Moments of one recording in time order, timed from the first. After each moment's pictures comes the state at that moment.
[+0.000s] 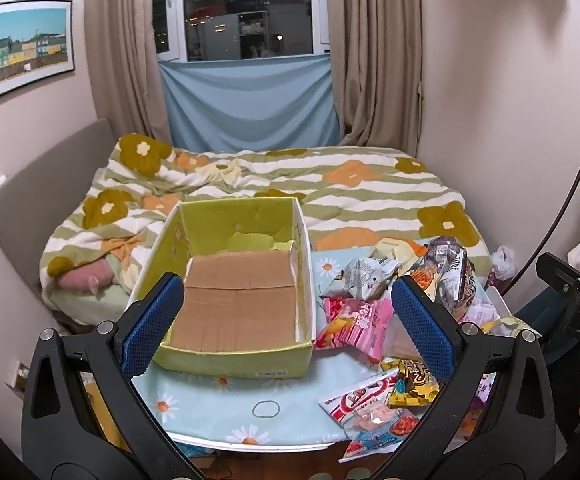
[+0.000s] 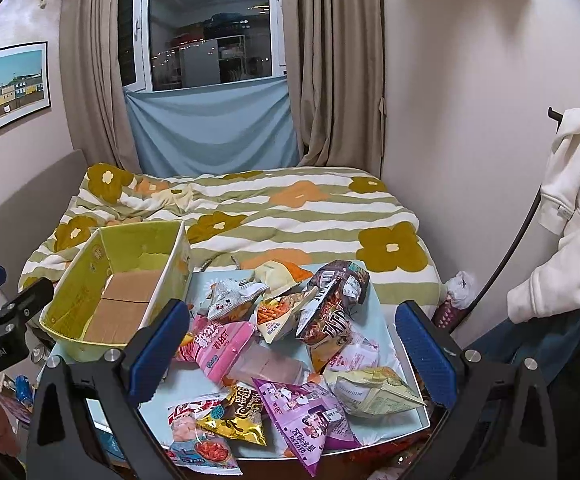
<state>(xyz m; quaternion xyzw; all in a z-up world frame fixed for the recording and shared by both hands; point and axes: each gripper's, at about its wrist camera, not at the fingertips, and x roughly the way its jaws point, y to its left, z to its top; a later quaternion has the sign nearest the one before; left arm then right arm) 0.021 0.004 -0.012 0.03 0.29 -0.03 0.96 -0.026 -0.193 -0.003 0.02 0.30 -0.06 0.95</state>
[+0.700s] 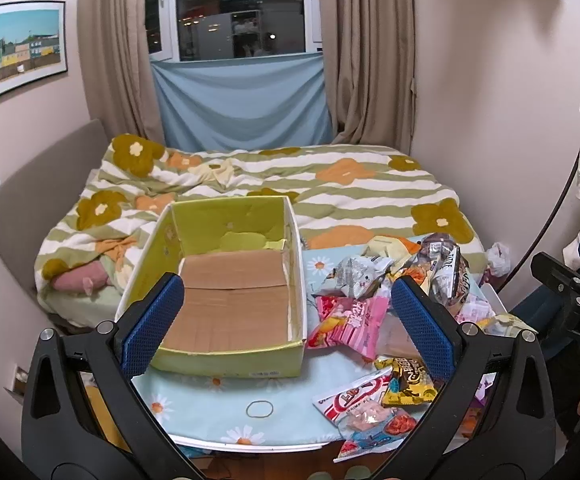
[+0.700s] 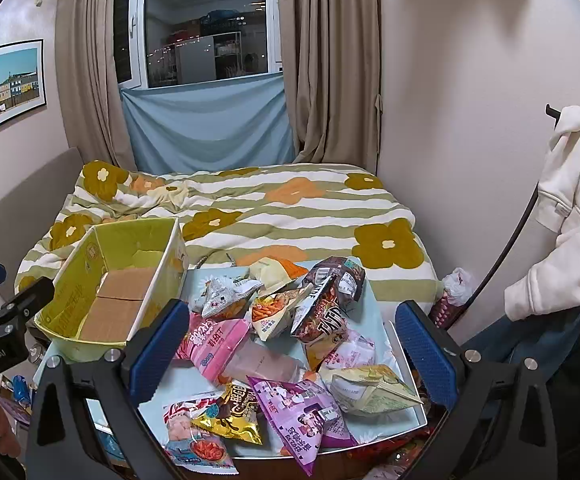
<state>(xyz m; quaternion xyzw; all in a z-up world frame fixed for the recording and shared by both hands) 0.020 -0.001 -0.013 0.03 0.30 -0.04 0.95 -0.024 -0.197 -0.007 0.02 0.31 -0.07 0.95</state>
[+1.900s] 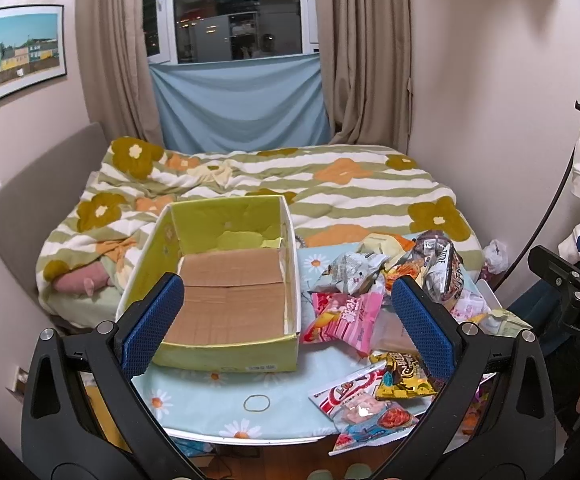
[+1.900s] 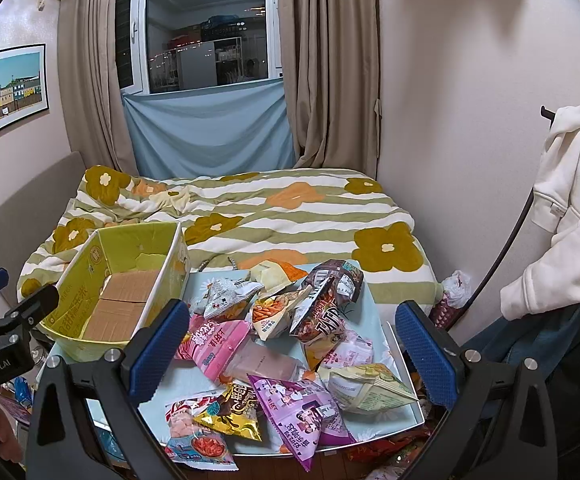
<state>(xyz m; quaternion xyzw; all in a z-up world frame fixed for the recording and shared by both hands) 0.007 -0.006 -0.012 0.03 0.29 -0.04 0.95 -0.030 -0.198 -0.004 0.02 0.30 -0.06 0.95</state>
